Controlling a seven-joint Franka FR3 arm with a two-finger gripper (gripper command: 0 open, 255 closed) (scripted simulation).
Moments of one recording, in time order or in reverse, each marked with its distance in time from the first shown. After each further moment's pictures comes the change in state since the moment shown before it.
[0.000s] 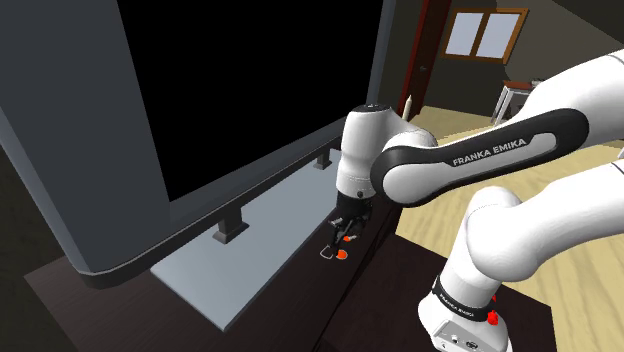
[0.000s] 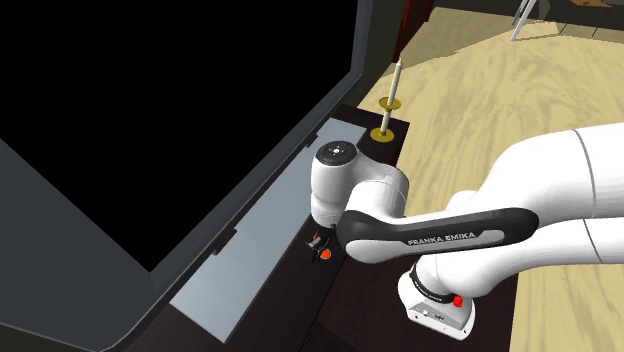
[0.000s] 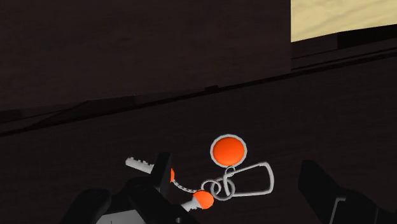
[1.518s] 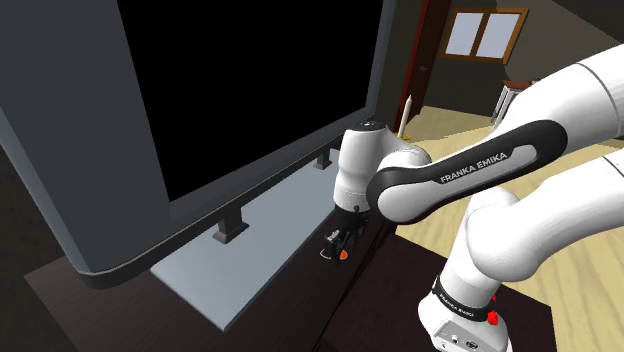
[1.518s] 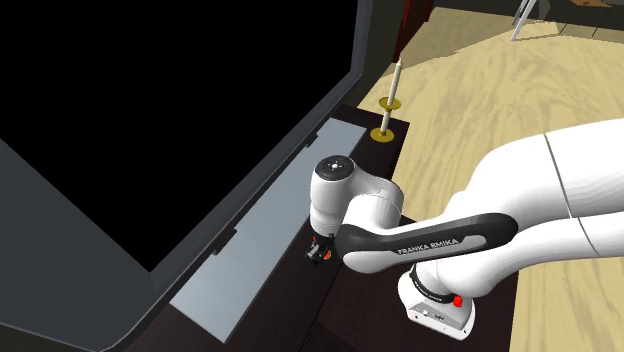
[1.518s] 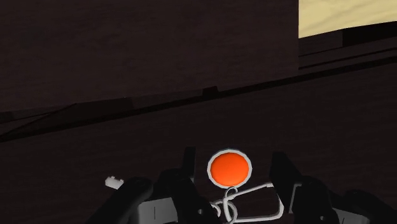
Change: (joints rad) arm 0.006 0.076 0.031 -0.050 0.026 0.135 0.004
